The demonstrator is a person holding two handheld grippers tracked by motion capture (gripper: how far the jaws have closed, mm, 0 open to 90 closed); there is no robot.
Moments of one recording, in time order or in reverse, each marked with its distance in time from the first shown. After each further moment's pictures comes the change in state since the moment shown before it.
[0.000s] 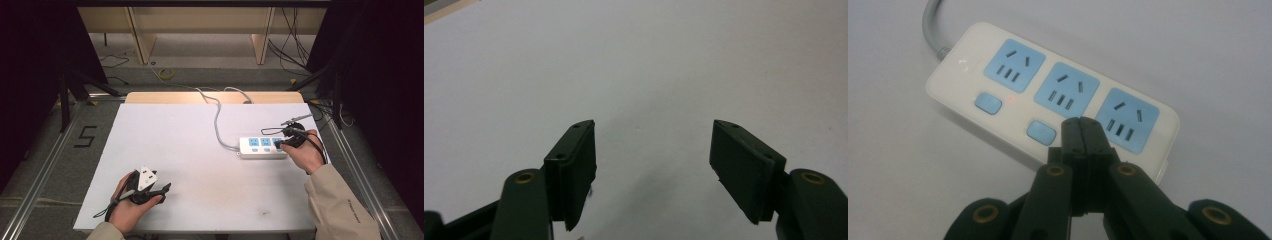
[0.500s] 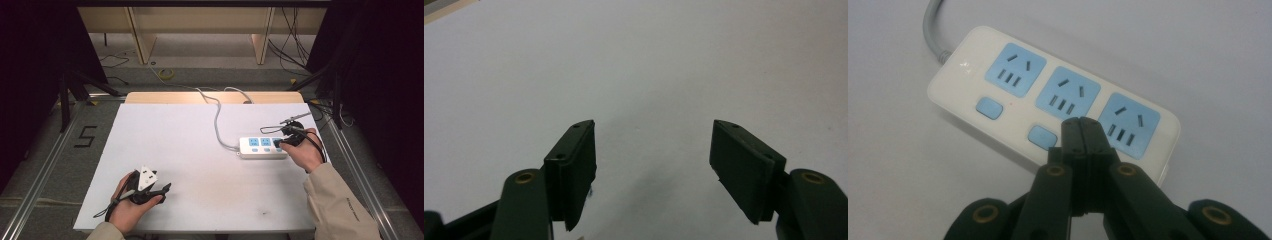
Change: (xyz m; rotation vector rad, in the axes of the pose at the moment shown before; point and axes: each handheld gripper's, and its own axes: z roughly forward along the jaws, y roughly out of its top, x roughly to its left) left arm 0.000 0.000 0.000 0.000 -0.001 0.000; right arm 0.001 0.005 0.001 0.010 0.002 0.002
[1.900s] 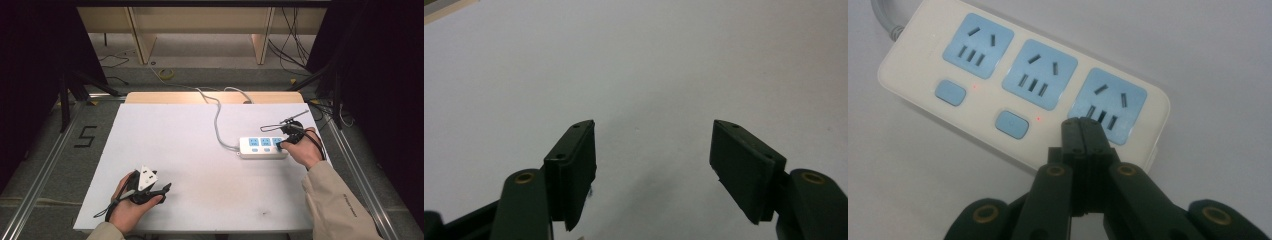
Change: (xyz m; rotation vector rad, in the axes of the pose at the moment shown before) left arm 0.000 0.000 0.000 0.000 -0.002 0.002; right arm -0.012 0.003 0.014 0.120 -0.020 0.045
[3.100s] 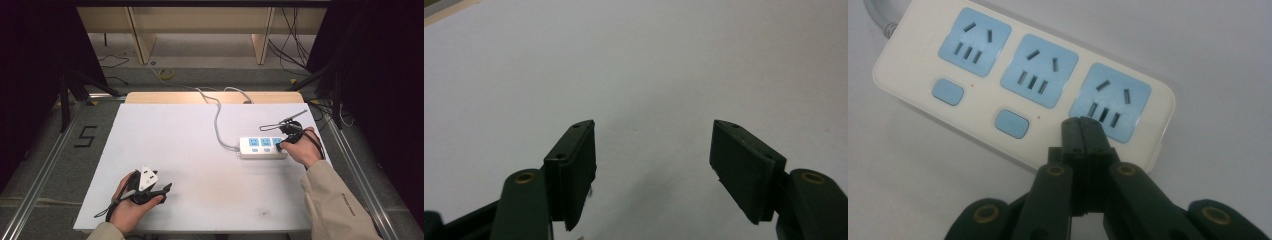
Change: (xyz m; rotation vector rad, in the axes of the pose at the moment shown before) left arm -0.002 0.001 0.000 -0.001 0.000 0.006; right arm 0.000 0.002 0.003 0.030 0.004 0.019
